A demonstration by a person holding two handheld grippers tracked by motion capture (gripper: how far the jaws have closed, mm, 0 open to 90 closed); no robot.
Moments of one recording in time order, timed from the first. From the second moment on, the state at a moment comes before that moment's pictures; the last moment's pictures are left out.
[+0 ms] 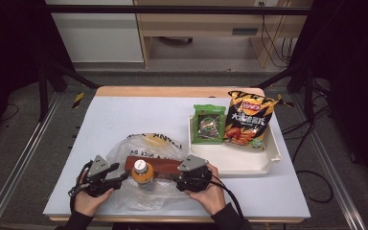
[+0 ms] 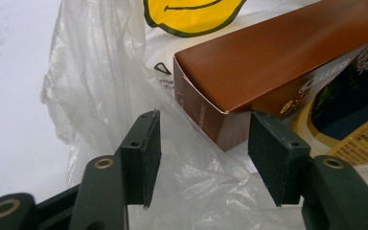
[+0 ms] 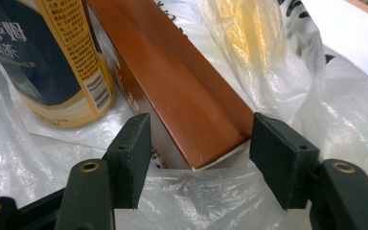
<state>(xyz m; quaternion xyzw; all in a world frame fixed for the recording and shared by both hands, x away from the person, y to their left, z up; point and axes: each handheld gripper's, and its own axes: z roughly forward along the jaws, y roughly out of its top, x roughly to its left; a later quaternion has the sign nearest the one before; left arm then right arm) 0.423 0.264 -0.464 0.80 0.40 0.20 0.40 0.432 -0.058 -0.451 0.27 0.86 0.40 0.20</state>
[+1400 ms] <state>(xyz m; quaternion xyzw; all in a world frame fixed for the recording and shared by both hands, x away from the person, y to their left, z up) 0.412 0.286 -0.422 0.76 0.41 0.24 0.45 0.433 -0.043 -0.425 0.26 0.83 0.47 0.15</state>
